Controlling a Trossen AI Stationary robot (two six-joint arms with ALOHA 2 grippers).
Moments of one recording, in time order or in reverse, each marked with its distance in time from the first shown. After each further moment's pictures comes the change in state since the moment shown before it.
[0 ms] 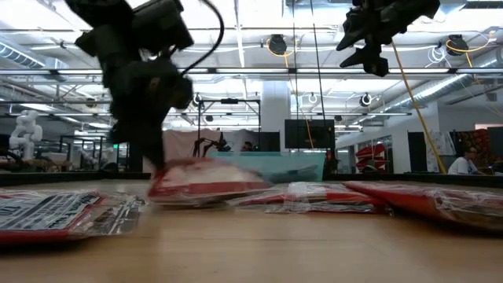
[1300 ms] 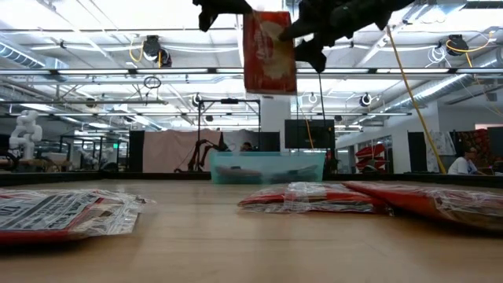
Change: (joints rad) left arm 0.294 -0.106 0.622 -0.086 0.046 0.600; right arm 0.304 0.238 0.000 0.546 0.188 -0.120
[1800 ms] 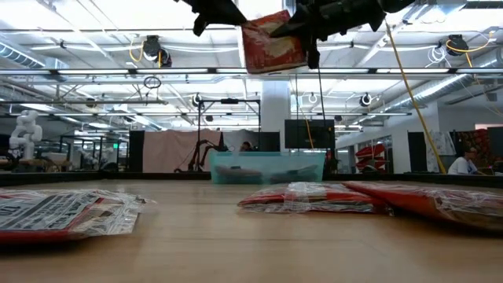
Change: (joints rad) left arm 0.102 0.000 0.023 0.004 -0.073 -0.004; right arm -0.006 0.015 -0.001 0.143 -0.021 0.153
